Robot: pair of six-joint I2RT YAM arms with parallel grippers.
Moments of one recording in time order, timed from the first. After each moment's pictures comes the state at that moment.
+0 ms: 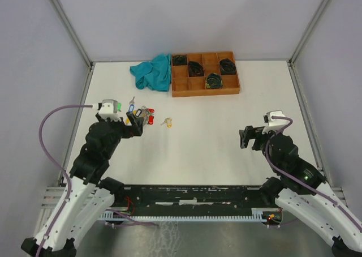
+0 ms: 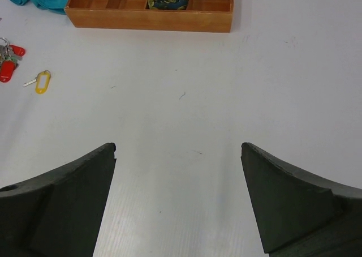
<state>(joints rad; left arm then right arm) -0.39 0.48 0.66 -0.37 -0.18 -0.28 0.71 0.40 0.66 -0.57 0.50 0.25</state>
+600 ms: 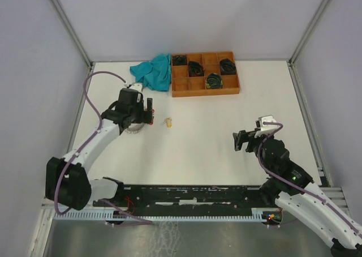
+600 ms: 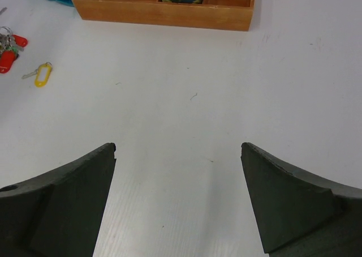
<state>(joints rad) -0.33 1.23 0.91 -0.45 -0.15 -0.20 0.71 0.38 0.43 -0.34 0.44 0.20</state>
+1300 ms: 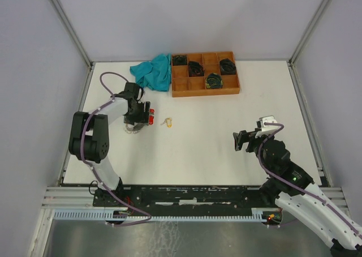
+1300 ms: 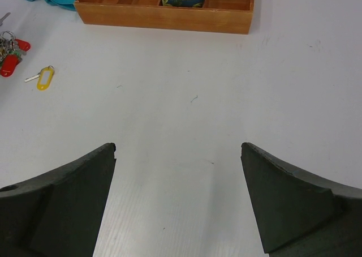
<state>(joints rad) -0.17 1.76 1.12 -0.54 0.01 -0.11 0.71 0.35 0.43 -0.33 0.44 0.20</state>
